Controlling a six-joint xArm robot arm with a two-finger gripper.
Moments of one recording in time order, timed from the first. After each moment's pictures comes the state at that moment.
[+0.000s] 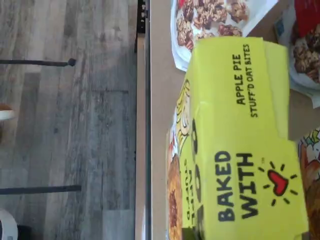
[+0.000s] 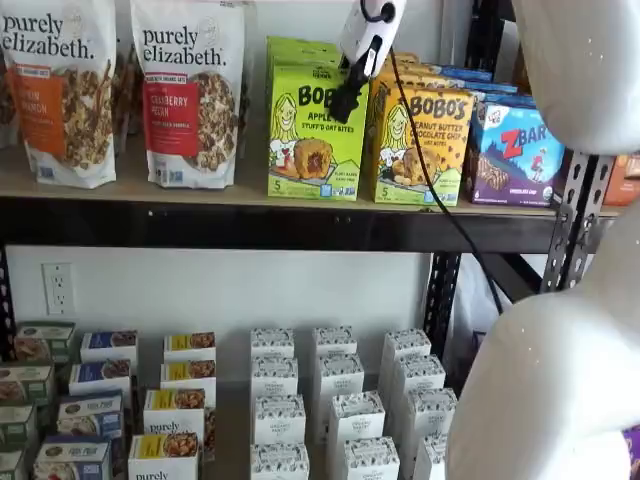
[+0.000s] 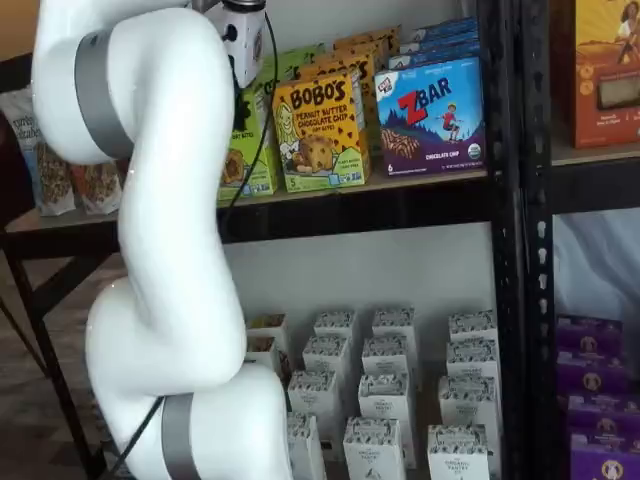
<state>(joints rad) 0.13 -0.16 -1.51 0.36 1.51 -1.41</state>
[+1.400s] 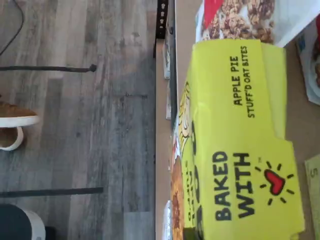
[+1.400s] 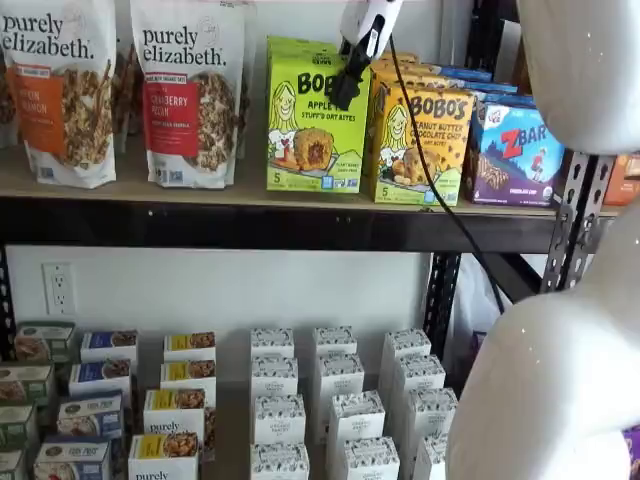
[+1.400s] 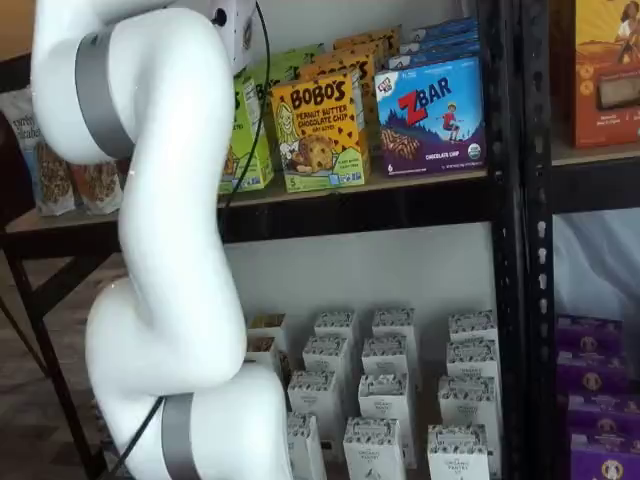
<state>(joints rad) 0.14 -0.15 -1.58 0.37 1.62 -1.37</state>
